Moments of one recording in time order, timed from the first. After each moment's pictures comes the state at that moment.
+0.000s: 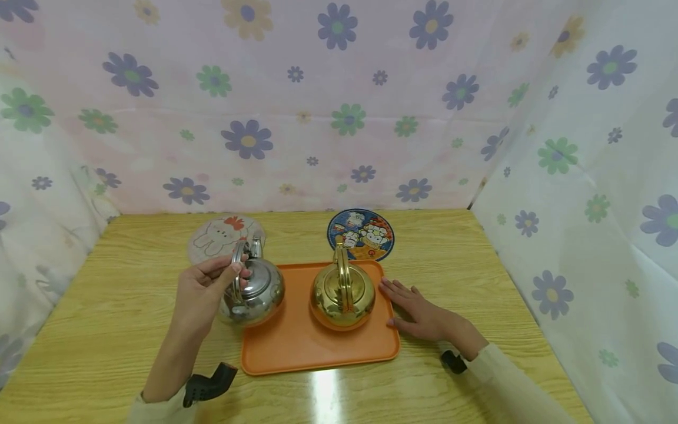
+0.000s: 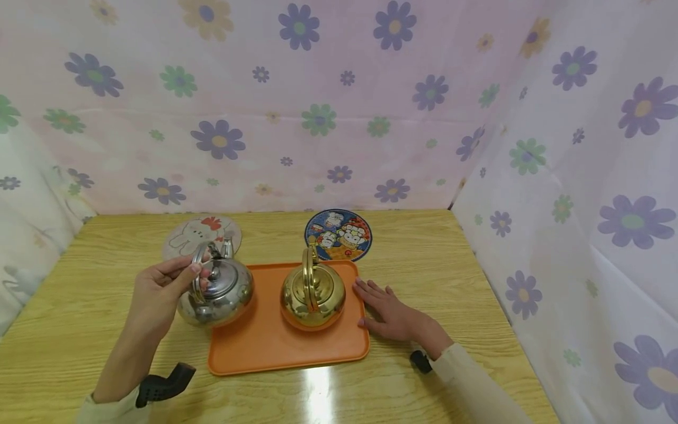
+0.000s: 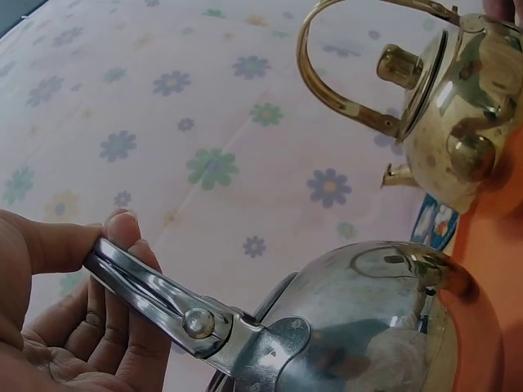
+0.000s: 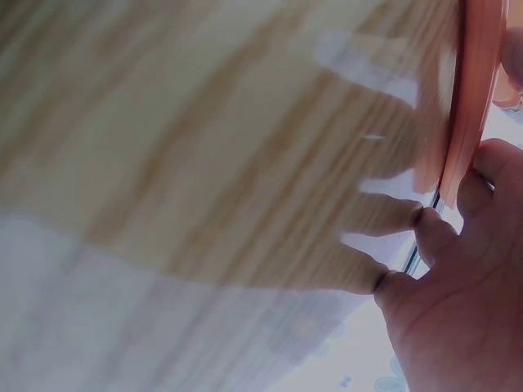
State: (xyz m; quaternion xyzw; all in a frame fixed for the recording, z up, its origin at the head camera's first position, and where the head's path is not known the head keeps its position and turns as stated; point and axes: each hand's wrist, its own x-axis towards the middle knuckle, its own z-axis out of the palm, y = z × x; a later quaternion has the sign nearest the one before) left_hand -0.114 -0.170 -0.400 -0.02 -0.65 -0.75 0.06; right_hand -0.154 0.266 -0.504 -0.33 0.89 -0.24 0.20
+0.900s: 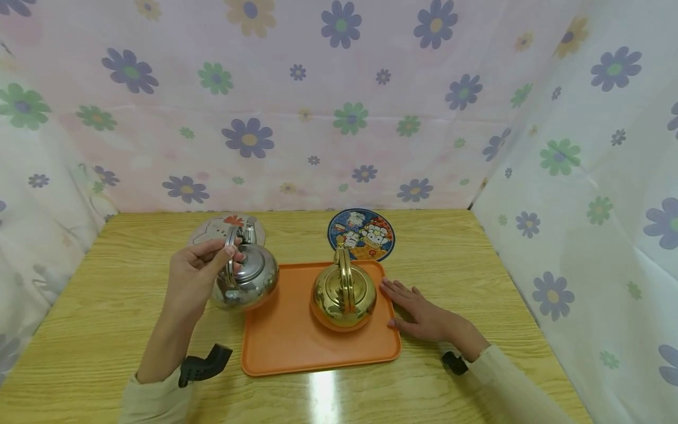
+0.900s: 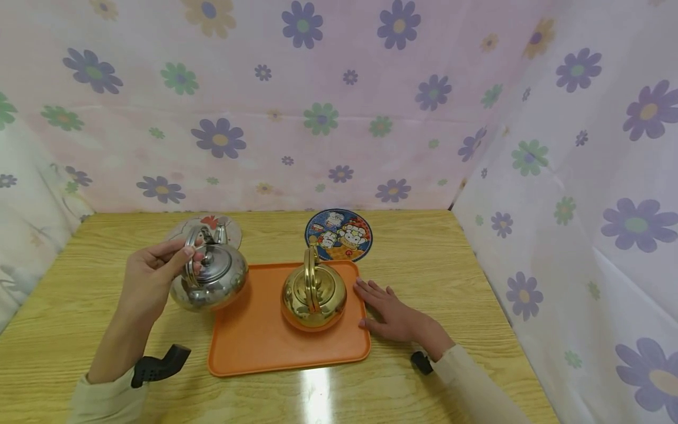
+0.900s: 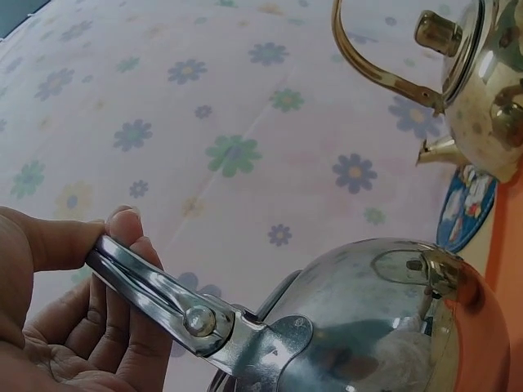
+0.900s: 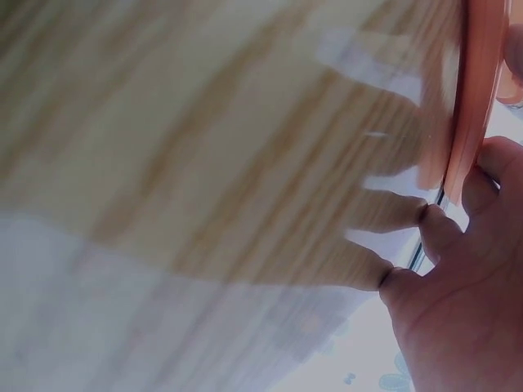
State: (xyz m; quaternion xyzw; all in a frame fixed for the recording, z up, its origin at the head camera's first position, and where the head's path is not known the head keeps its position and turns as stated) left_hand -0.136 -0.182 -0.388 -0.05 -0.64 -0.76 0.09; right_hand -0.153 0.264 -0.502 -0.32 0.89 -0.24 0.20
